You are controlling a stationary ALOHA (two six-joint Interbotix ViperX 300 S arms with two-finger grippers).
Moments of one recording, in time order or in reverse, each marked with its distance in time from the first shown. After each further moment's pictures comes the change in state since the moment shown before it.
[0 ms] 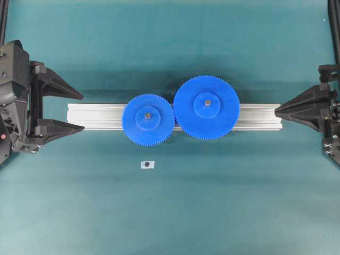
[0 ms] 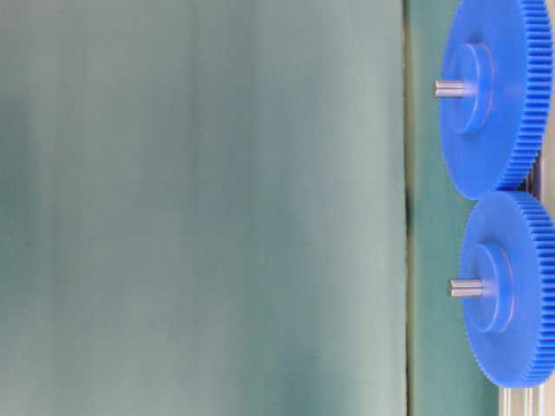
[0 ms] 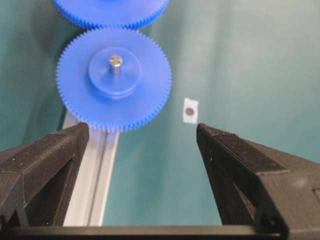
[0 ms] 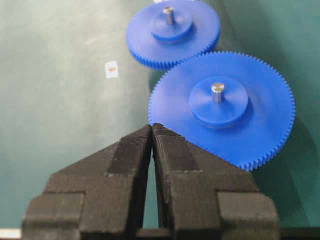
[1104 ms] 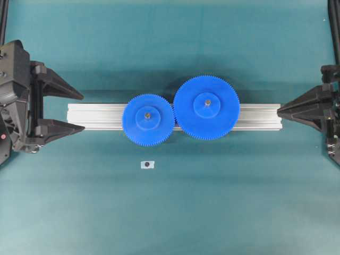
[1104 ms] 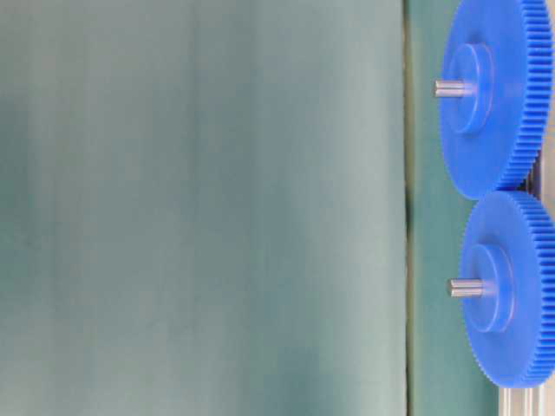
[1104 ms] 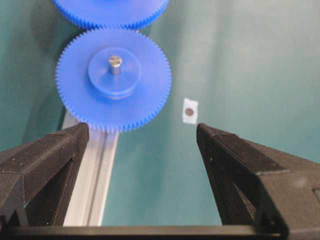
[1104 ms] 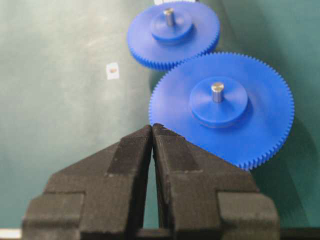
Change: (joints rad) left arm -0.002 0.005 -0.003 0.000 0.000 -0.002; right arm 0.000 -0.029 0.017 -0.002 0.000 0.000
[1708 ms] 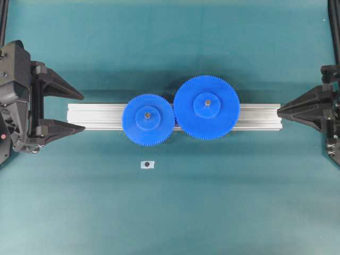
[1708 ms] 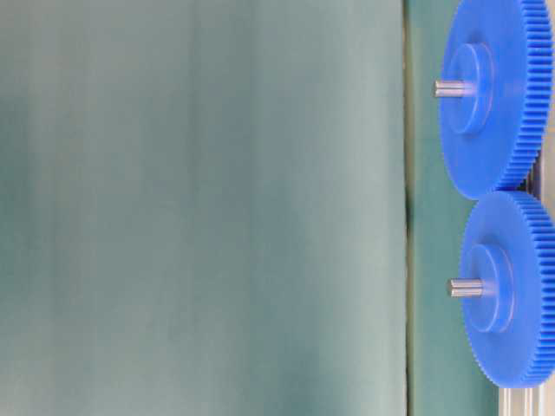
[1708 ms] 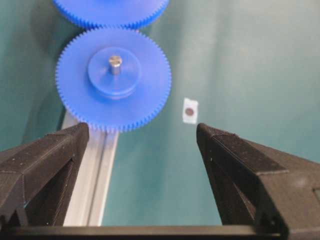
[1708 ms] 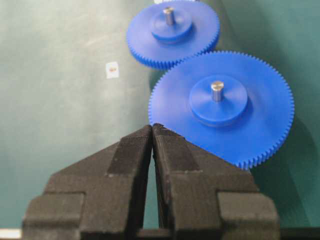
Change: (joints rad) left arm 0.000 0.005 0.000 0.000 -0.002 0.000; right arm 0.000 0.000 0.003 0.002 0.000 0.000
